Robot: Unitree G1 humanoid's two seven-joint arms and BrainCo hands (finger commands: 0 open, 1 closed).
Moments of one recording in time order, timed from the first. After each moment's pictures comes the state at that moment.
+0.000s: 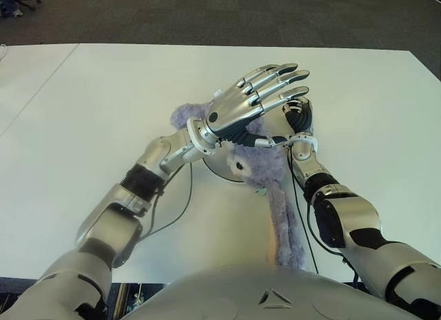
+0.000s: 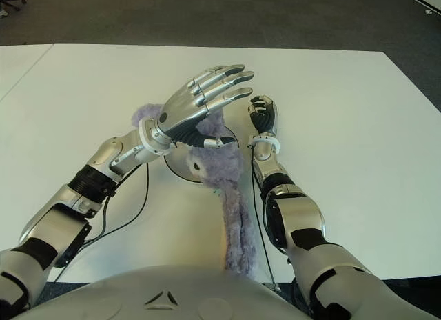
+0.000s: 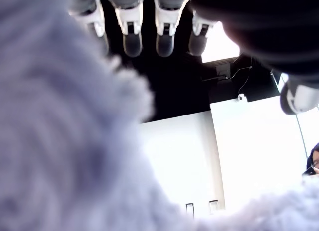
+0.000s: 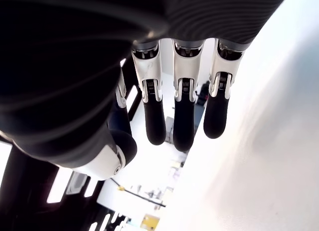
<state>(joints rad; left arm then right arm) -0.55 0.33 -0.48 0.26 0.90 -0.73 0.54 -0.66 -0.12 -0.05 1.25 -0.31 -0.52 -0.49</state>
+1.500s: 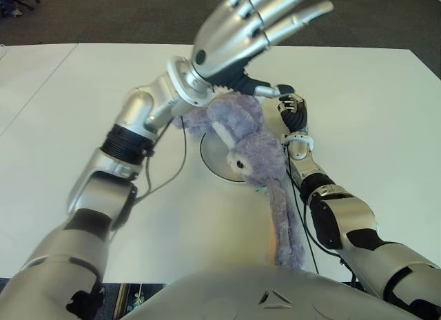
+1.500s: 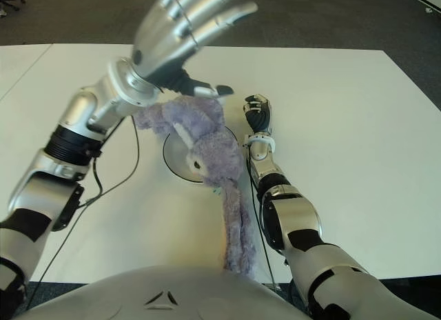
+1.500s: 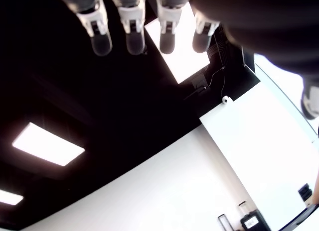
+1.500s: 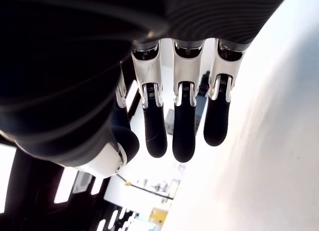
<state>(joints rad) -0.82 0.49 -0.28 0.24 0.95 -0.71 0.58 -0.66 -0.09 -0.03 1.23 -0.26 -0.52 -0.45</state>
